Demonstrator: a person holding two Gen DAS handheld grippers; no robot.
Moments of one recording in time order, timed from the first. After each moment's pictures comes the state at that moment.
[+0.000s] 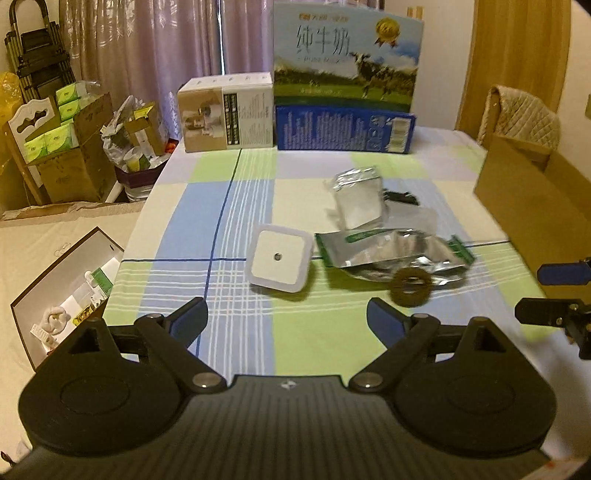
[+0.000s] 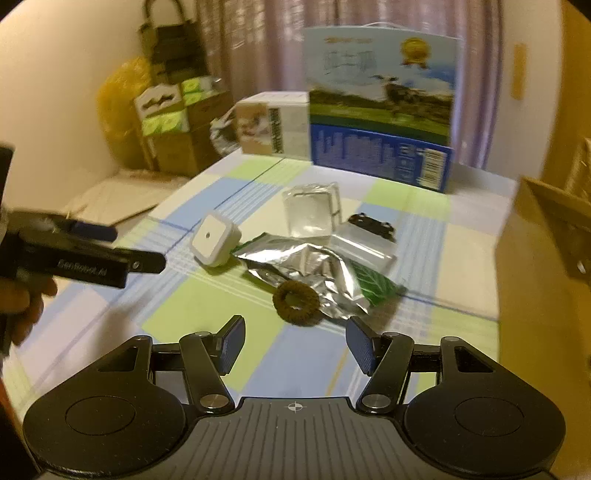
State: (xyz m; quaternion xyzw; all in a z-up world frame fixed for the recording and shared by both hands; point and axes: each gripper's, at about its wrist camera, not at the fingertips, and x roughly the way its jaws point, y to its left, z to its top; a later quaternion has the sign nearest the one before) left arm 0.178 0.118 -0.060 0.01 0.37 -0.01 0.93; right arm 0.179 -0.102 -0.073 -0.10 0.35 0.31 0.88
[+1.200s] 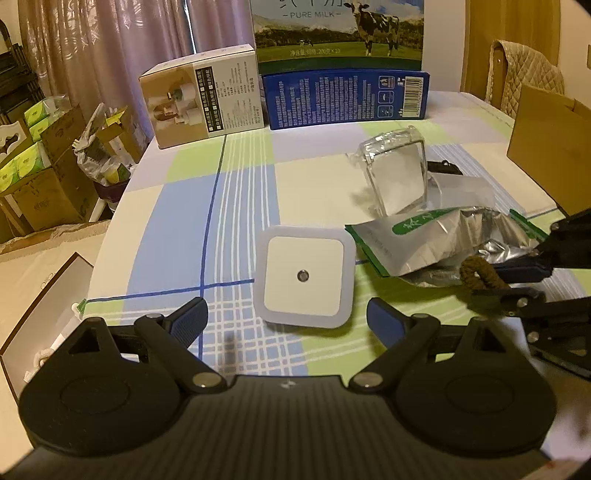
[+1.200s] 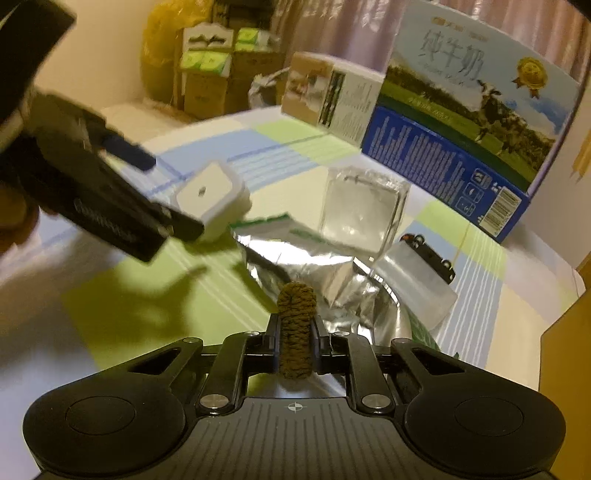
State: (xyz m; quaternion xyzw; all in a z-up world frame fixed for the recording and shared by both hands) left arm 0.259 0.132 -0.120 0.07 0.38 -0.04 0.92; right arm 0.236 -0.031 -0.140 -0.22 0.32 0.33 0.86
